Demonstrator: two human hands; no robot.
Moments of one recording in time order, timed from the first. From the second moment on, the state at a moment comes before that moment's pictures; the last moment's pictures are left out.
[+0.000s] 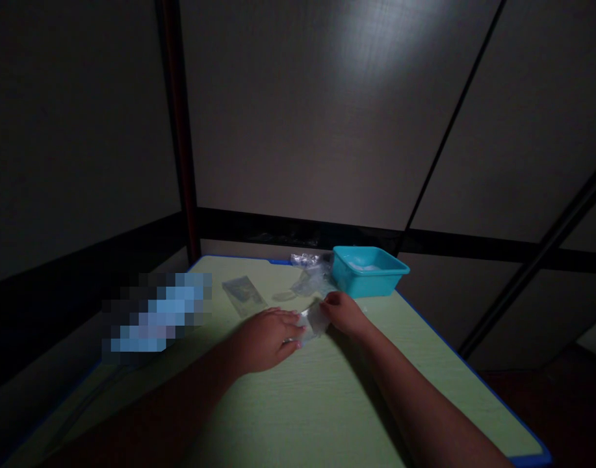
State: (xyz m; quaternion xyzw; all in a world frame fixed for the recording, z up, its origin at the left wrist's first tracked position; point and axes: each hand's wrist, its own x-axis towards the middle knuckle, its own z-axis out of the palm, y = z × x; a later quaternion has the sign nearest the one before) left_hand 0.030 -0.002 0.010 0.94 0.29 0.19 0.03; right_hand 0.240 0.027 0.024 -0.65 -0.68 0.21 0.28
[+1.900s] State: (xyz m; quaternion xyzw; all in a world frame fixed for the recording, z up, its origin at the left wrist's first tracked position) left_hand 0.031 -0.006 0.006 0.95 0.27 0.16 0.06; right_hand 0.241 0.031 0.014 -0.50 -0.68 0.37 0.39
